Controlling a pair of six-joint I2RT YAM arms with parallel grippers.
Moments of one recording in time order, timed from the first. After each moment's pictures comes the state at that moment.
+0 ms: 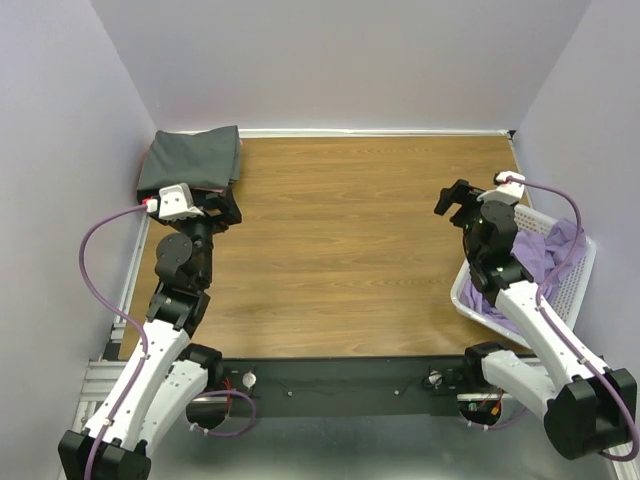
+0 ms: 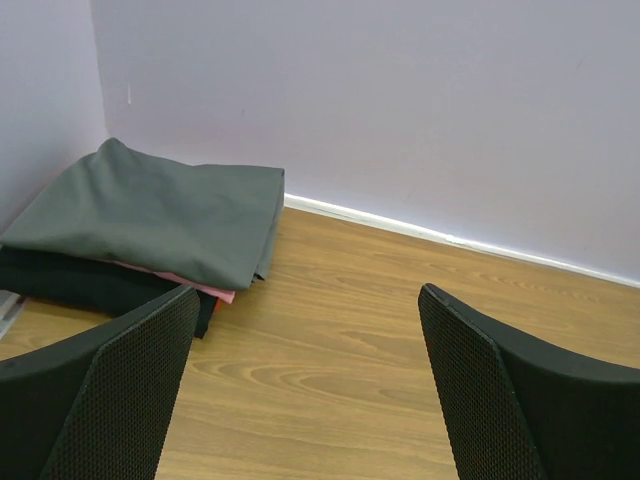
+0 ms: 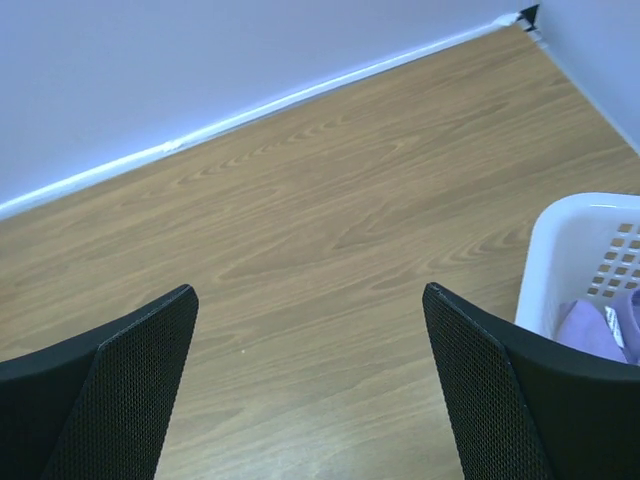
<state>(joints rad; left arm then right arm) -0.29 0.66 0.58 0.24 -0.38 -0.22 0.23 0.96 0.63 0.18 0.36 0.31</state>
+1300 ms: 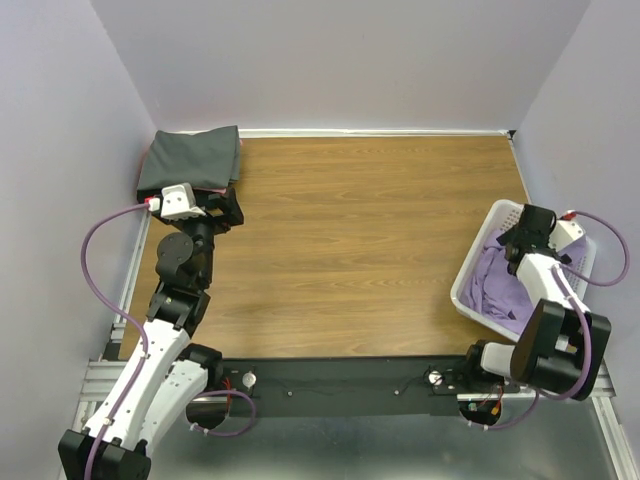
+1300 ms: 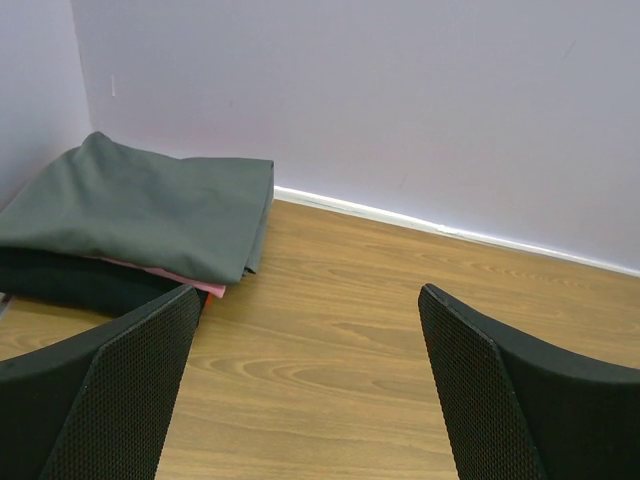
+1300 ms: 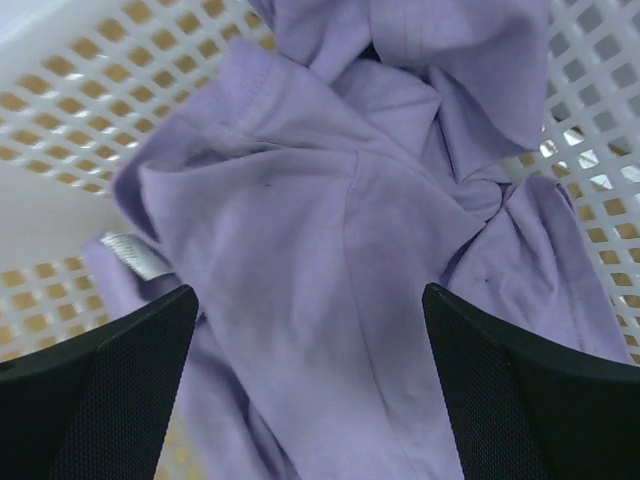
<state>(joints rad) -0.29 0.67 0.58 0.23 -0.35 -0.23 -0.33 1.25 0.67 -0.23 0.48 0.59</state>
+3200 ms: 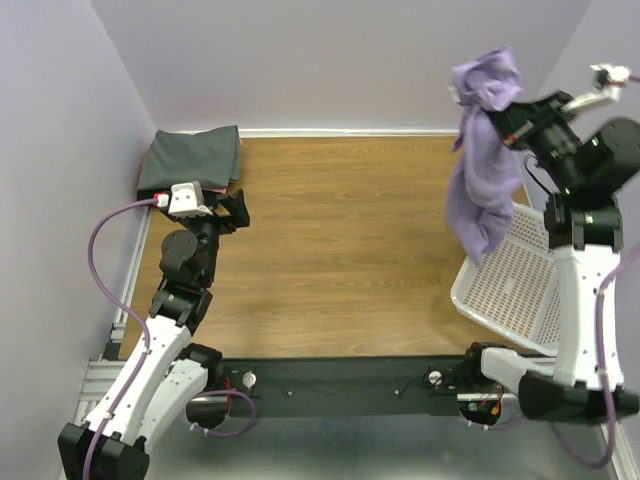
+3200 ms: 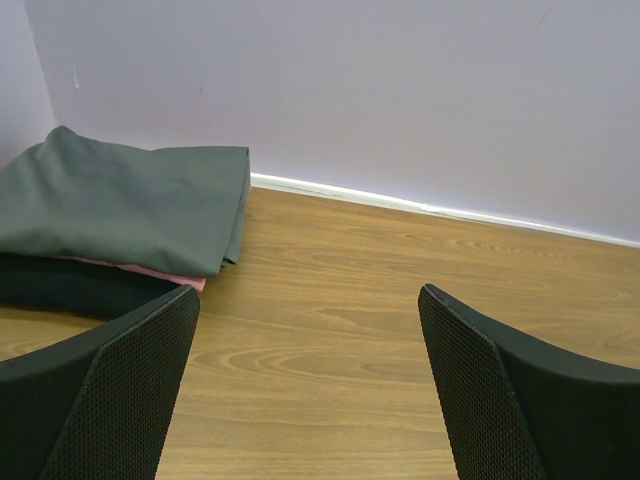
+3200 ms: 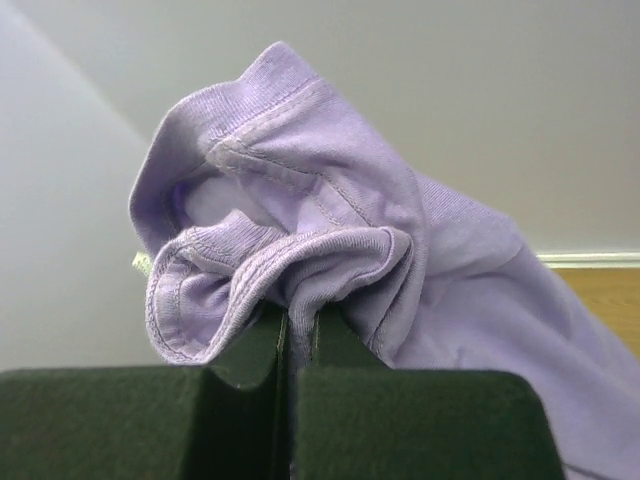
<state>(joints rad) -0.31 0.69 0.58 0.23 -0.29 -0.22 -0.17 1.08 1.45 -0.16 -0.48 0.62</state>
